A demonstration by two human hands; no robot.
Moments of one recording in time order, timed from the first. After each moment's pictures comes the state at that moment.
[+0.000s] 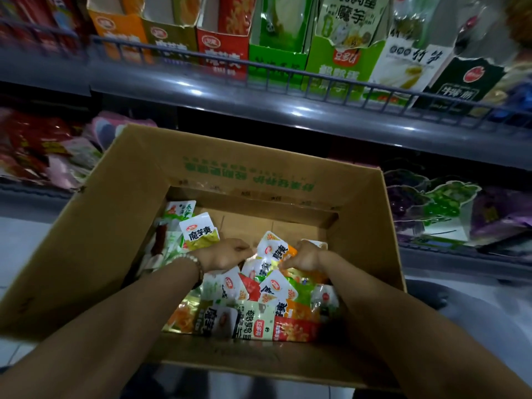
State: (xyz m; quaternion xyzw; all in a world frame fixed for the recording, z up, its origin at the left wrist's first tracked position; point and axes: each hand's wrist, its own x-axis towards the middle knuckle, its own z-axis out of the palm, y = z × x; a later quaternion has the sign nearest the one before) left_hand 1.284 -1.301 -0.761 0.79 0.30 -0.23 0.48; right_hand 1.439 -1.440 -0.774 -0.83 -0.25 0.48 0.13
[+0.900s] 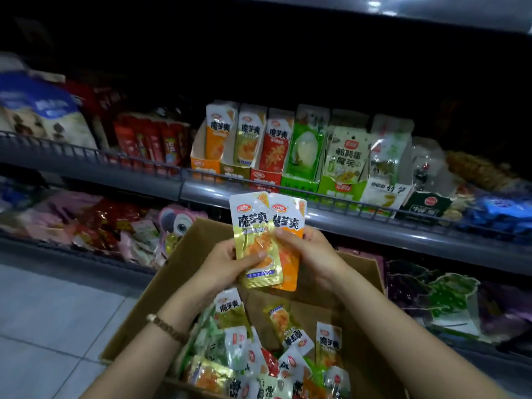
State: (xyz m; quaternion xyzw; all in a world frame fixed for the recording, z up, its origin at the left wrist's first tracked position) left_hand 1.228 -1.295 -0.562 0.62 0.29 0.21 0.70; right_hand 1.377 -1.388 -0.542 -0.62 -0.29 0.41 0.60
